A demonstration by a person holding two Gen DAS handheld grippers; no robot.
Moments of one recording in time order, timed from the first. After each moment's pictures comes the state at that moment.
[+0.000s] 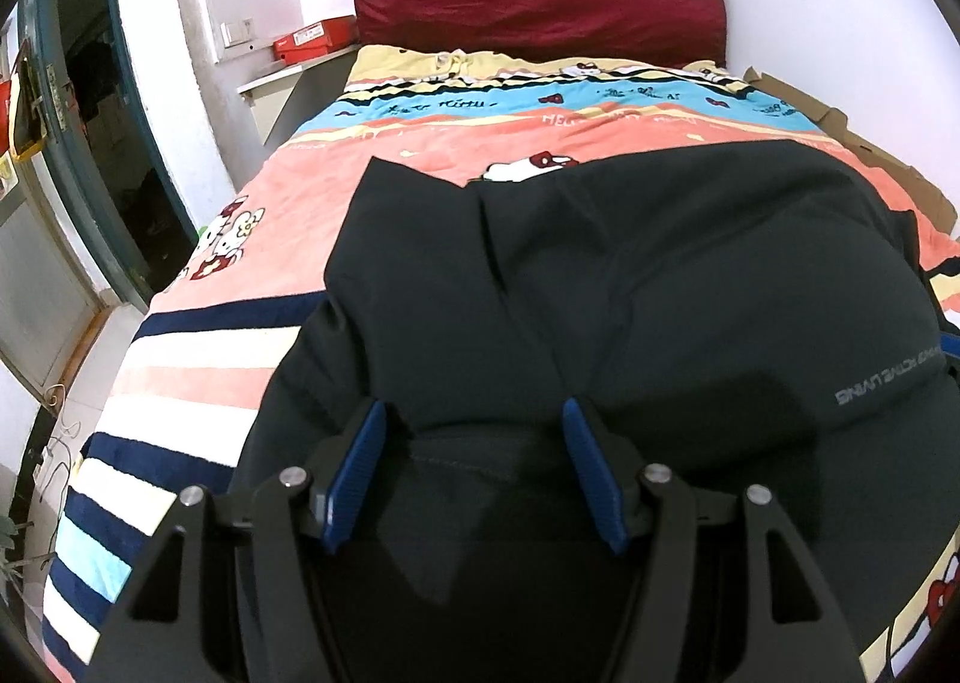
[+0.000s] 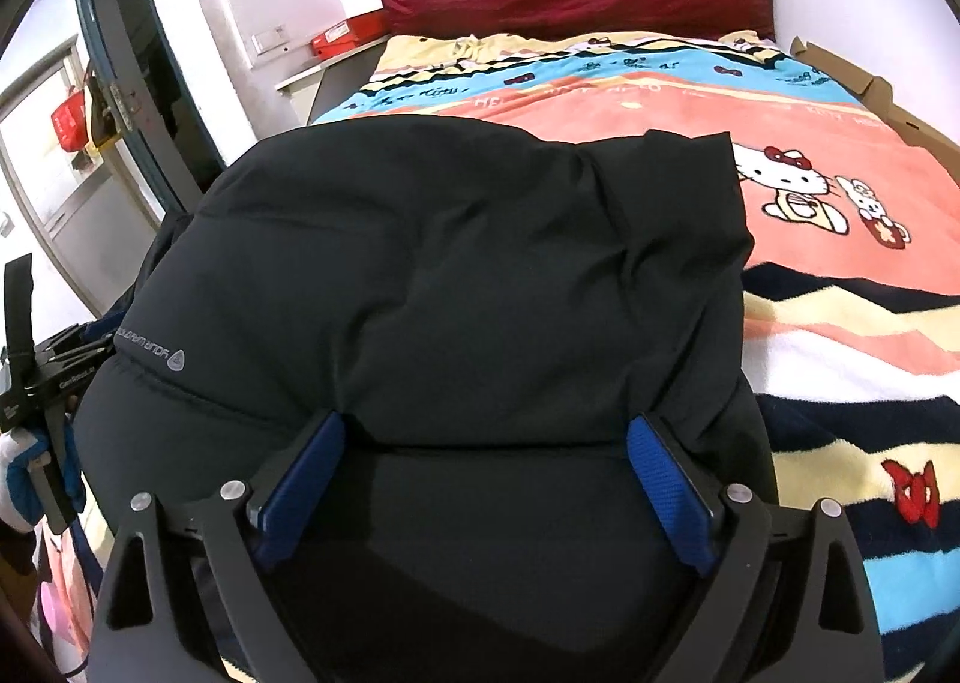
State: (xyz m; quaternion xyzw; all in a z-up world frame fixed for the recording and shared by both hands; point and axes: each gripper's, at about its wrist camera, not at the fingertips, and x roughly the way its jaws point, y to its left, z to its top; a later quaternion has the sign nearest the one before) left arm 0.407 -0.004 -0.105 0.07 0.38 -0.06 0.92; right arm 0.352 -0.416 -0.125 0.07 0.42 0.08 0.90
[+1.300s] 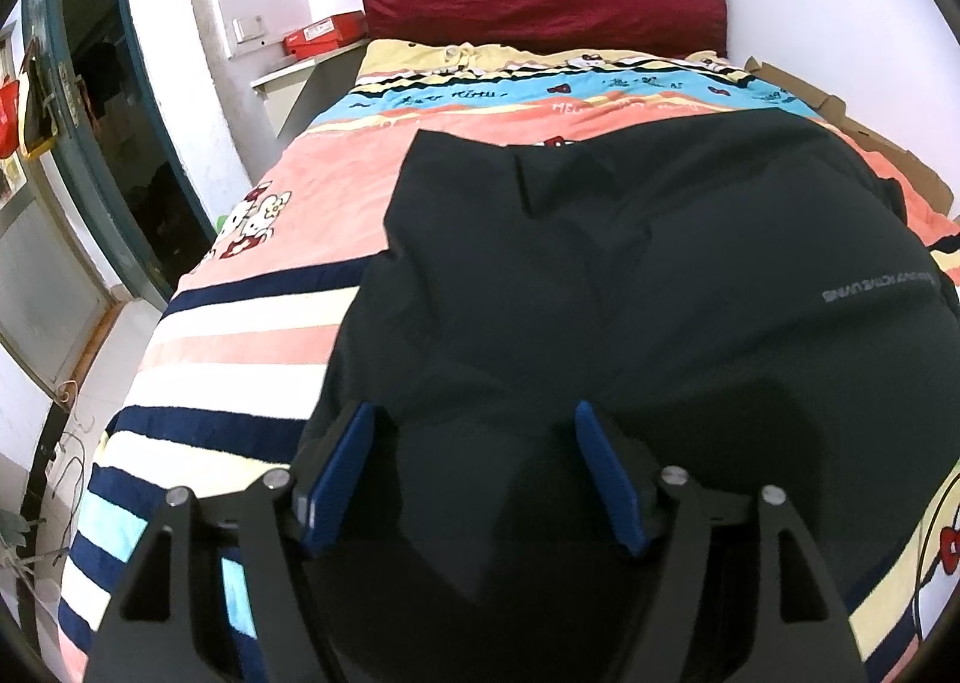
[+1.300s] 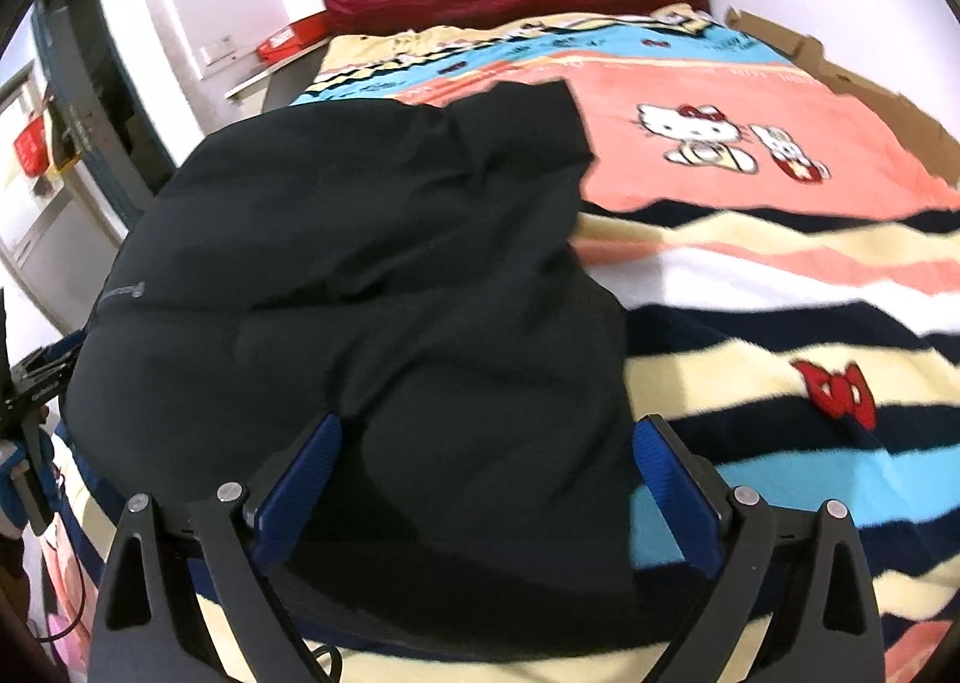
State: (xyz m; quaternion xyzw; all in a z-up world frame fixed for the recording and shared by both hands) left arm 0.370 0.024 -0.102 0.08 0.39 -0.06 0.92; right arm 0.299 -0.464 -0.127 0.09 0.44 0.02 0.89
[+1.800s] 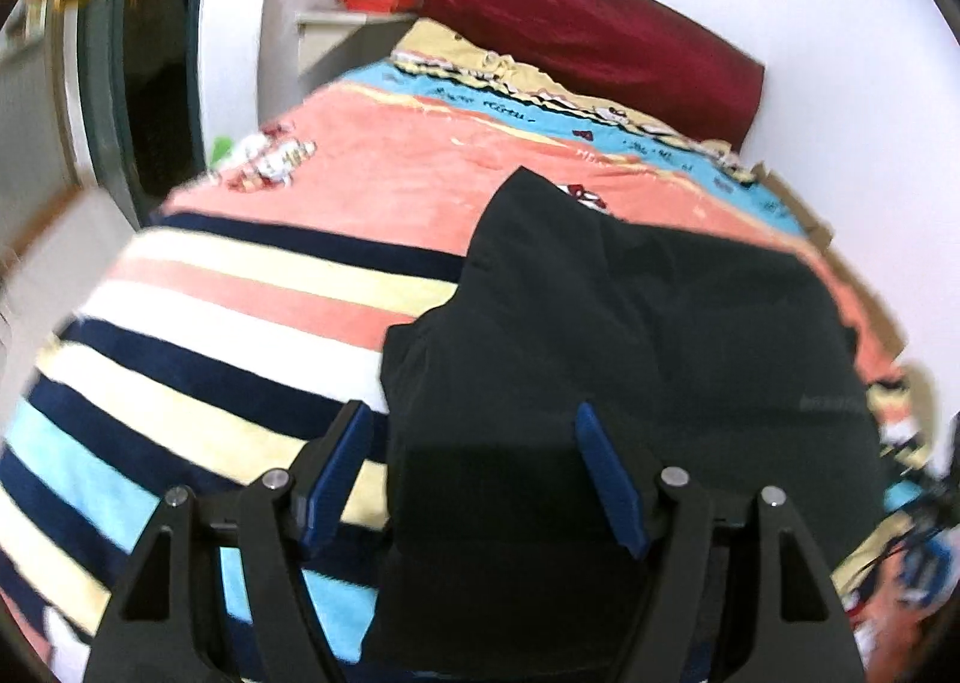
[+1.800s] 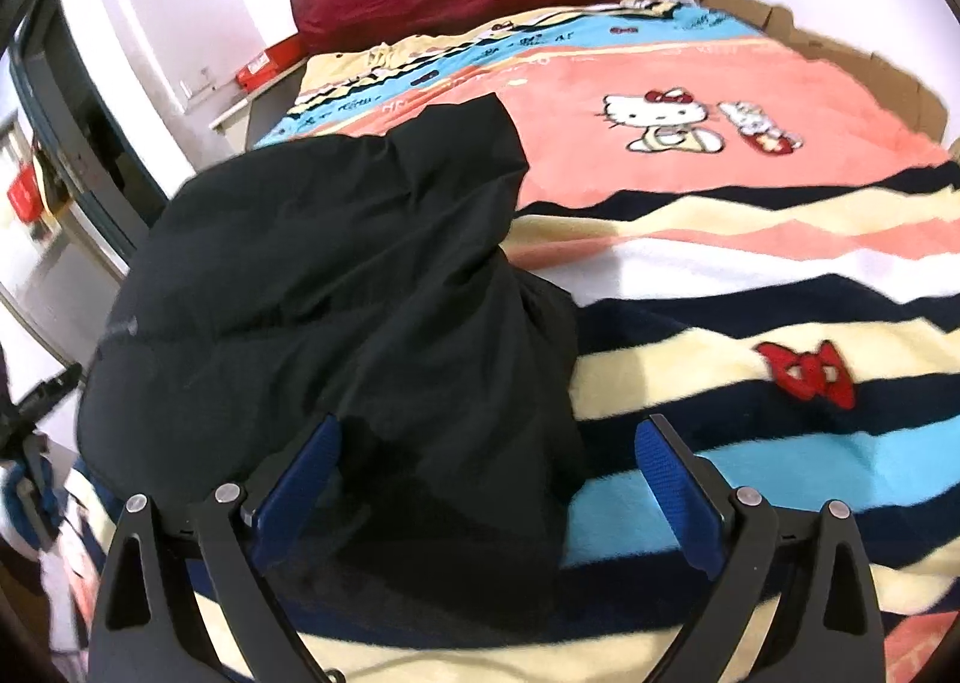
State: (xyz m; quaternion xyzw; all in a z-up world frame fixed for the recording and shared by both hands) left arm 0.380 0.106 -0.083 -0.12 0.40 -0.09 0.90; right arm 0.303 -0.497 -0.121 0.15 0.44 0.02 0.89
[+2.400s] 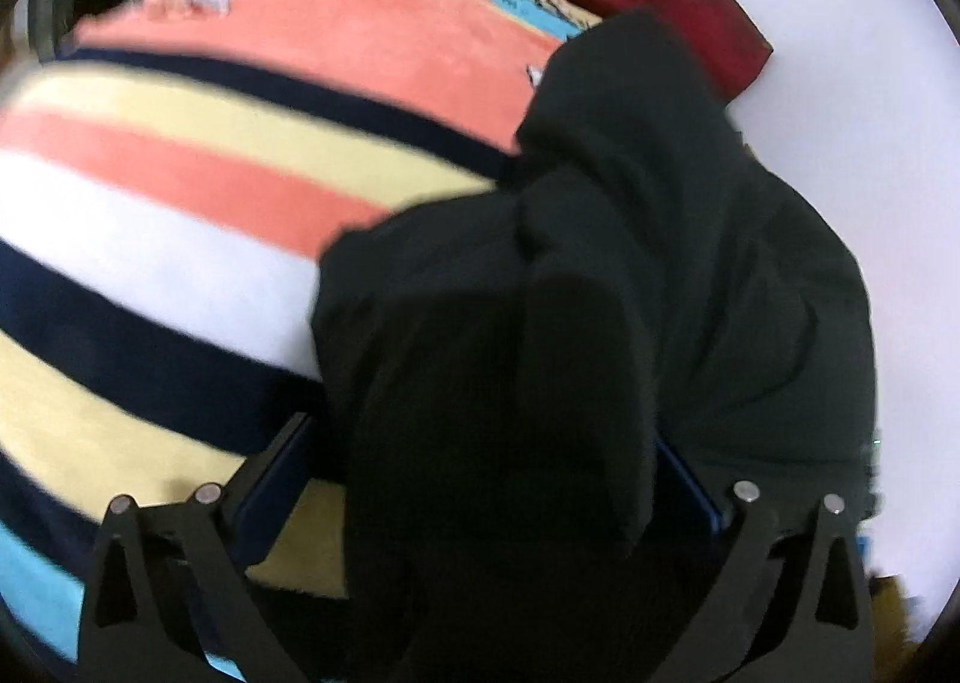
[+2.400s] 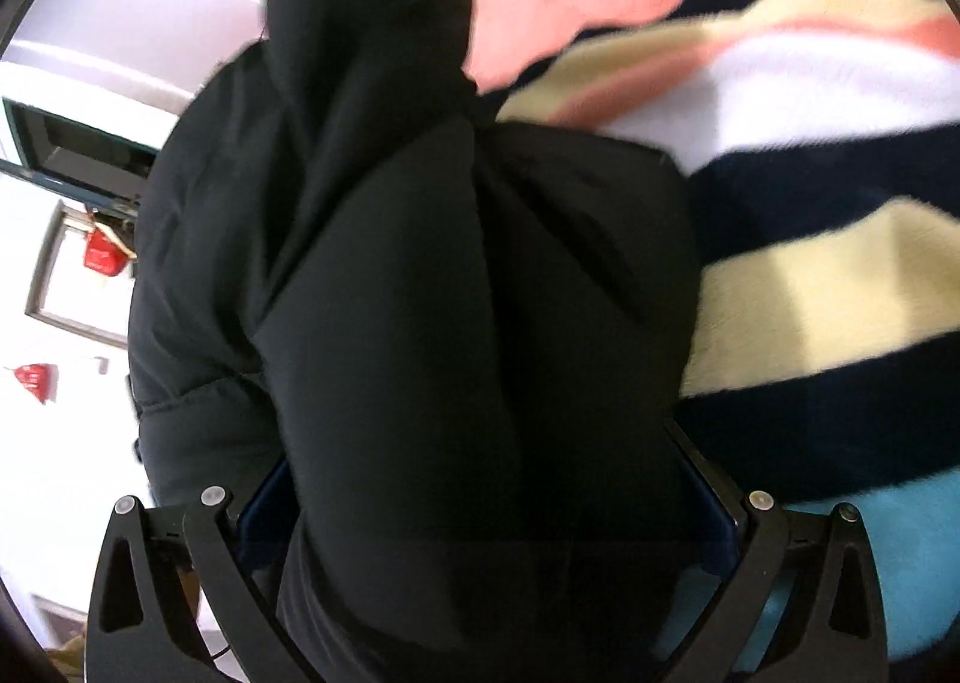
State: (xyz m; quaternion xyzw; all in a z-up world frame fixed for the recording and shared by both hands) left arm 0.456 0.116 -0.177 -0.22 0.52 -0.18 0.80; right arm 0.375 -0.515 -0.214 0.32 0.54 0.16 0.76
